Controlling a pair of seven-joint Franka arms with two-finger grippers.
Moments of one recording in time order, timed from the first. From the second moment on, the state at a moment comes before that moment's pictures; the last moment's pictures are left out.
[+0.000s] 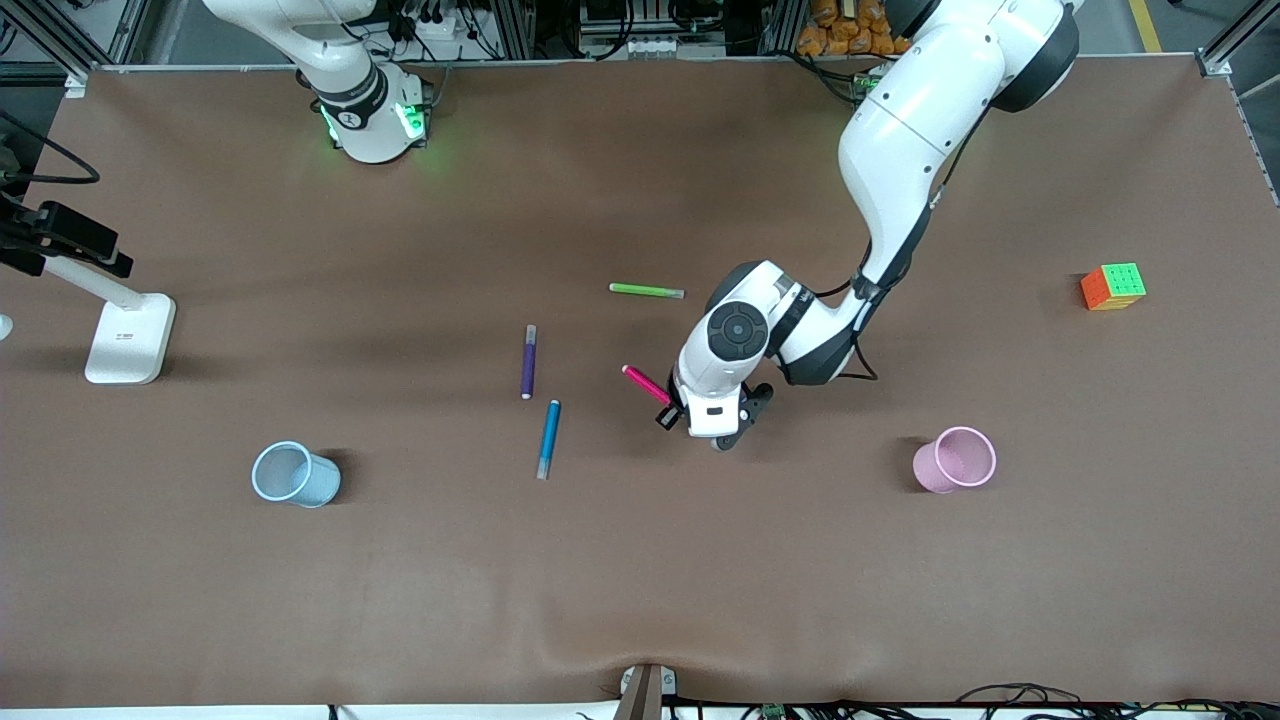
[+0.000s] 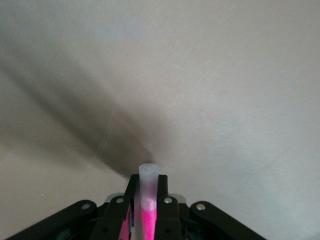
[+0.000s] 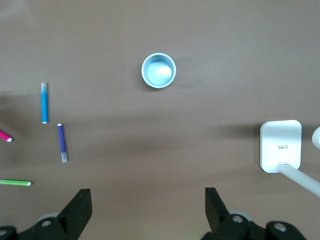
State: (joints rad) left arm -0.41 0.85 -0.31 -1.46 0.13 2.39 -1.58; right arm 0.03 0.06 -0.11 -1.43 0.05 1.46 -0.01
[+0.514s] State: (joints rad) left arm -0.36 0.68 -0.30 -1.45 0.16 2.27 -1.58; right arm 0.03 0.10 -0.11 -1.44 0.05 1.46 -0.01
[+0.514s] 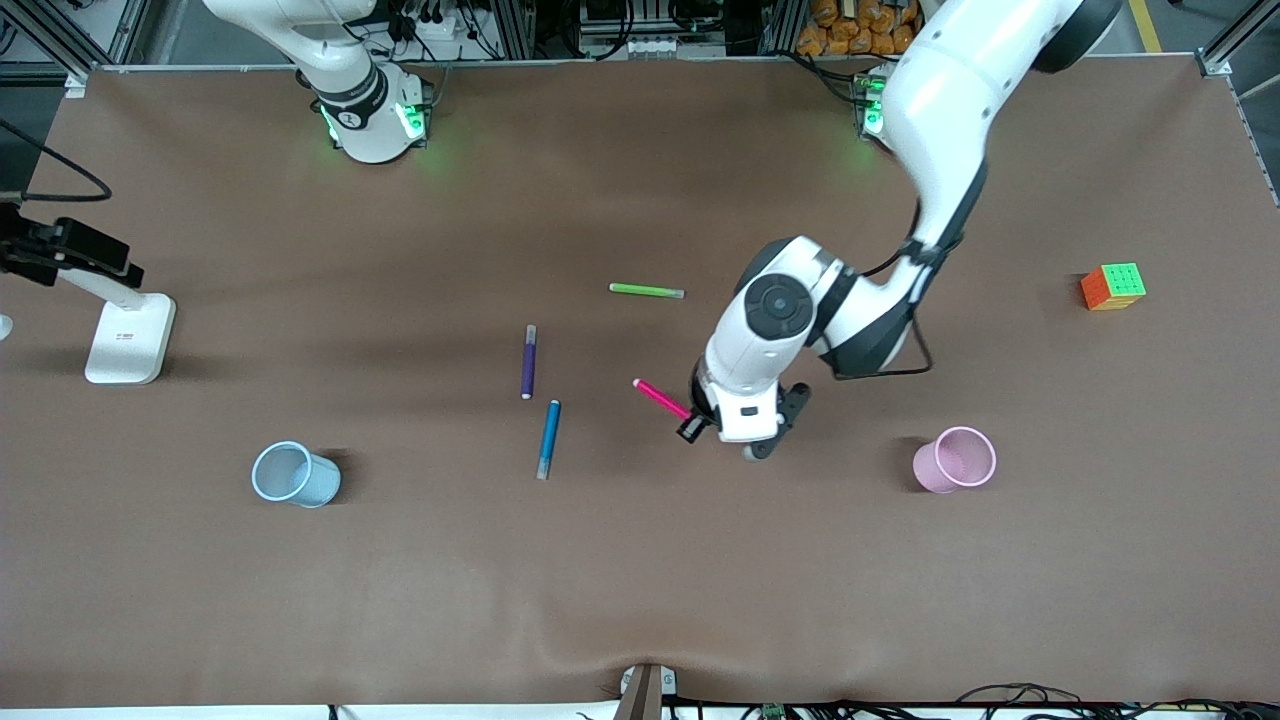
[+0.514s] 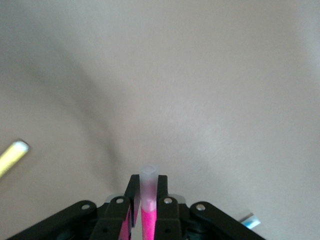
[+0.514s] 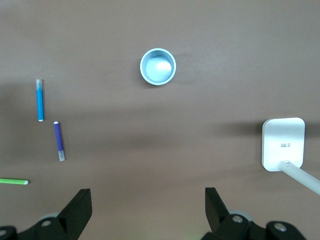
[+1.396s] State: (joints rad) left arm -0.19 0.47 -0.28 -1.45 0.27 1.99 -1.31; right arm 0.19 0.32 -0.10 -1.44 0.07 1.64 0.05
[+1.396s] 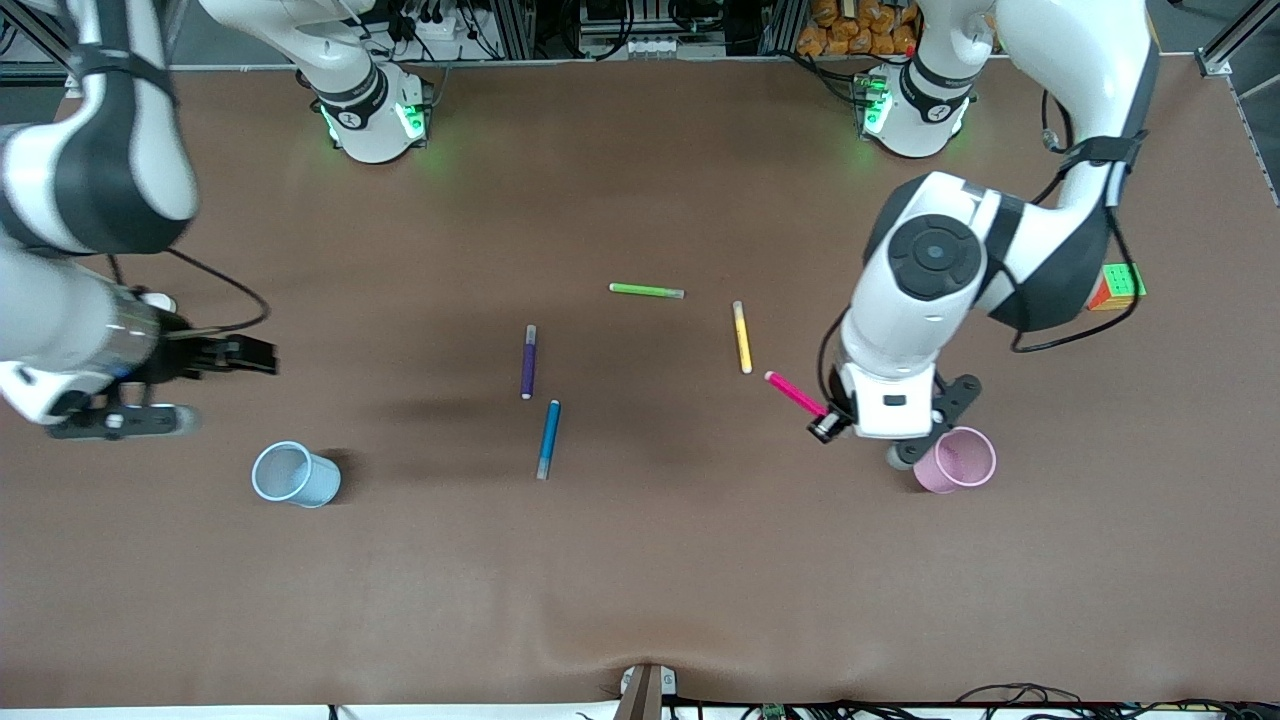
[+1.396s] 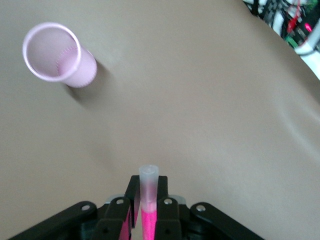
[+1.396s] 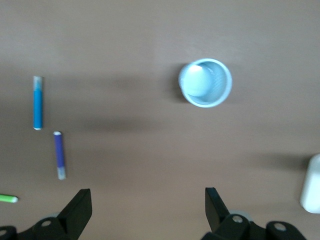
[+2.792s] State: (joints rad) left arm -0.05 0.52 -0.27 -1.50 0.77 1.99 -1.27; right arm 0.54 0.68 -0.09 -1.51 0.15 2.18 0.38
